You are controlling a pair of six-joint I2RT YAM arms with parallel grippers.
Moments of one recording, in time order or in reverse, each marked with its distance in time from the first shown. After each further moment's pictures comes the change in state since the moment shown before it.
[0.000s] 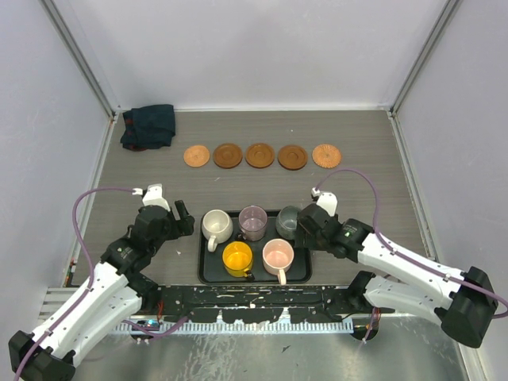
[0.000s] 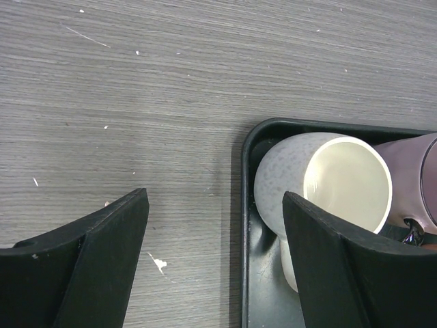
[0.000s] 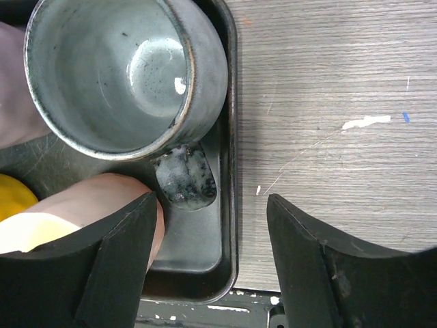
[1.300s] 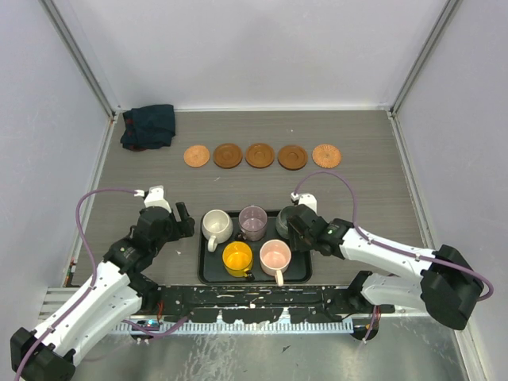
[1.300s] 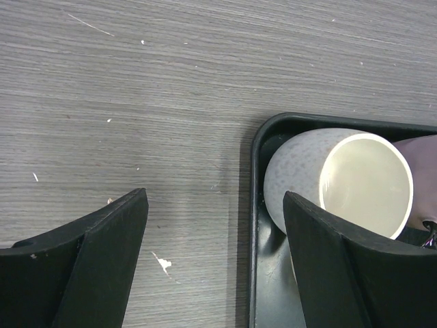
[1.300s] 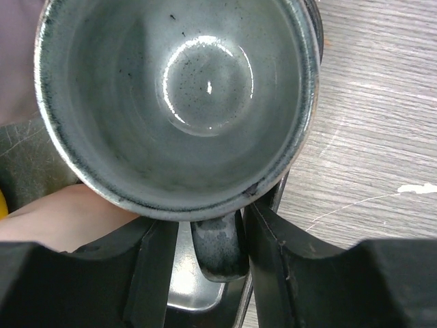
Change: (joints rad) left arm 0.000 0.015 -0.030 0.018 -0.008 -0.003; right arm 0.000 0.177 -0.063 0.257 -0.099 -0.230
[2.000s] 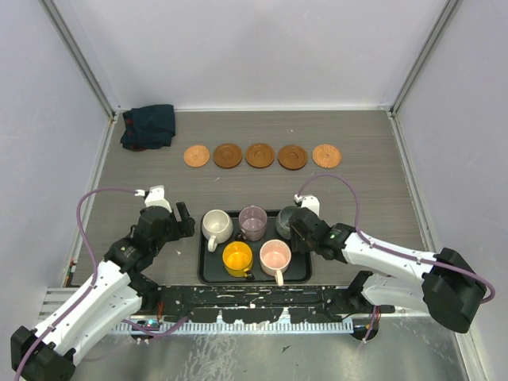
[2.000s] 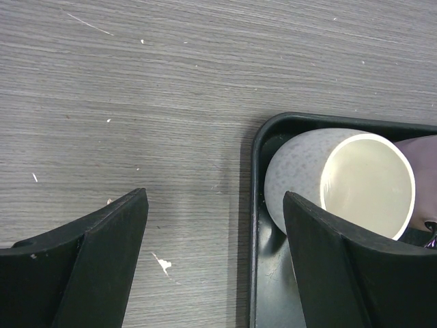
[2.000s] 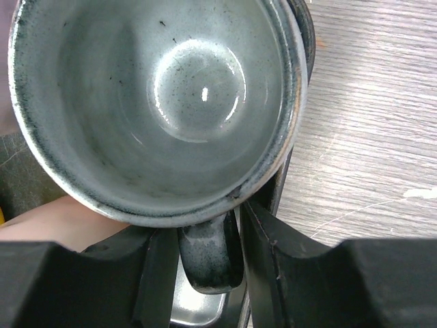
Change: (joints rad) left arm 0.000 0.011 0.000 0.006 0.000 0.002; right arm 0.000 -0.024 -0.067 0.078 0.019 0.026
